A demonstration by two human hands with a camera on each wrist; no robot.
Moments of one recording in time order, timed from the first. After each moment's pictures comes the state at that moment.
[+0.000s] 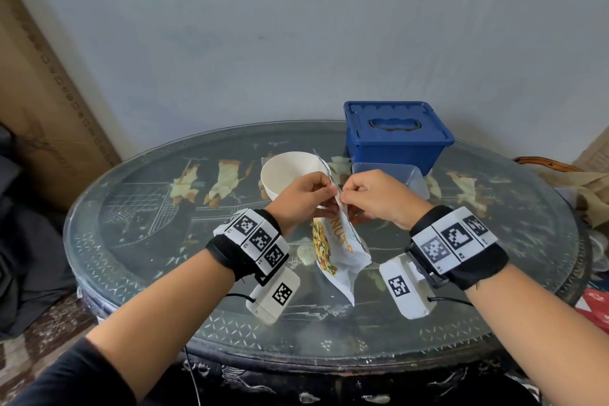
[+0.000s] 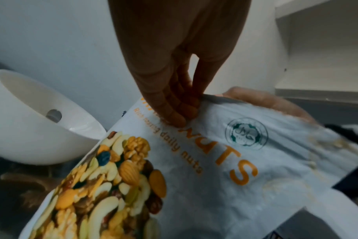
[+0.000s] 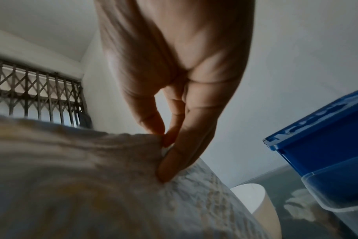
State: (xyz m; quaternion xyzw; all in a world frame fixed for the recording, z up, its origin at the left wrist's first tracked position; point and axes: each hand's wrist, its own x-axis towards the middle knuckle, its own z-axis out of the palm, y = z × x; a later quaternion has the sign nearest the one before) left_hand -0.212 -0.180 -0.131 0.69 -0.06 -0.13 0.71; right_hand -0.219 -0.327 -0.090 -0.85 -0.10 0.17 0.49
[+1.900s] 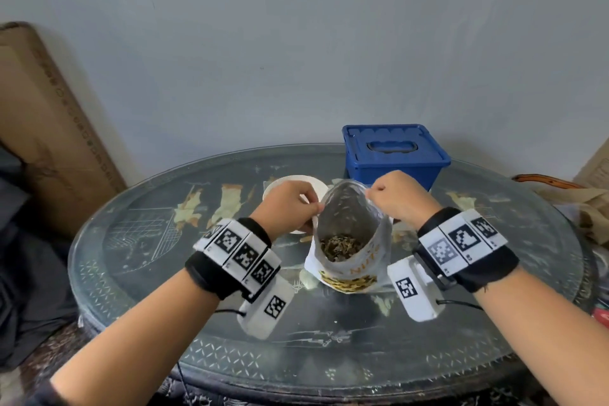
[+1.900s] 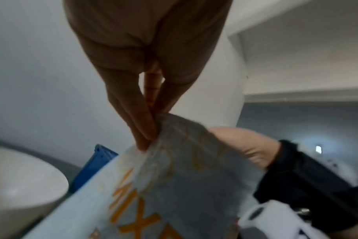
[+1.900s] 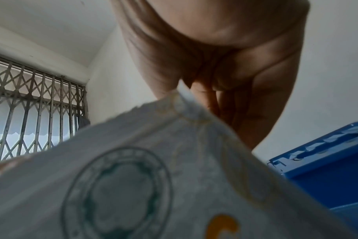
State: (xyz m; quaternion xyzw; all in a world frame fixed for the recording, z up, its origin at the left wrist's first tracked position) left_hand -0.220 -0.163 -0.085 0.89 -0.03 -0.03 0.45; right_hand -0.202 -0.345 -0.067 -0.96 -0.04 0.03 0.27
